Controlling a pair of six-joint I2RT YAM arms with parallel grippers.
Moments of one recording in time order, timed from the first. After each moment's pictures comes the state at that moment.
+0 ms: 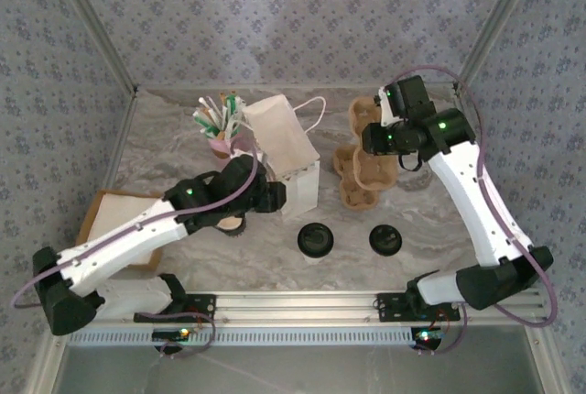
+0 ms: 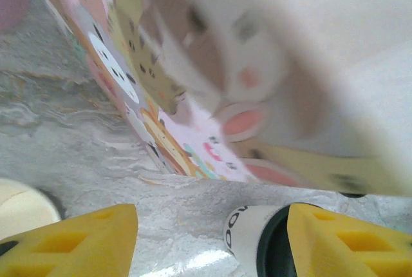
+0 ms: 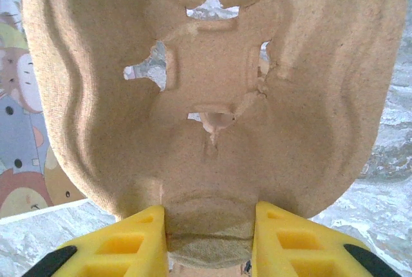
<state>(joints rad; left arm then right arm) -0.98 1.14 1.13 -0.80 -0.21 -0.78 0.37 1.36 1.64 -1.20 -0.01 0.25</state>
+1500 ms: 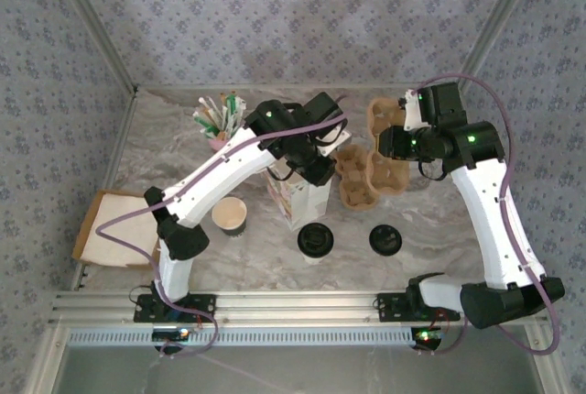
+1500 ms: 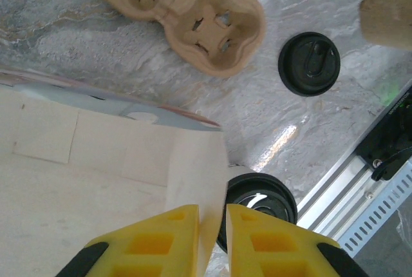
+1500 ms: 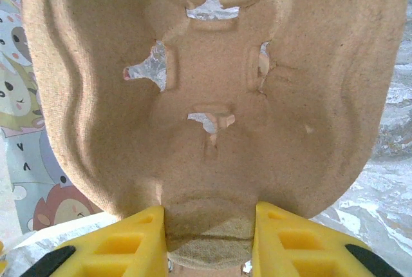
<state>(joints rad) -1.01 1.96 2.33 -1.51 0.04 -0.20 0.23 1.25 1.58 -1.22 -0.16 0.25</state>
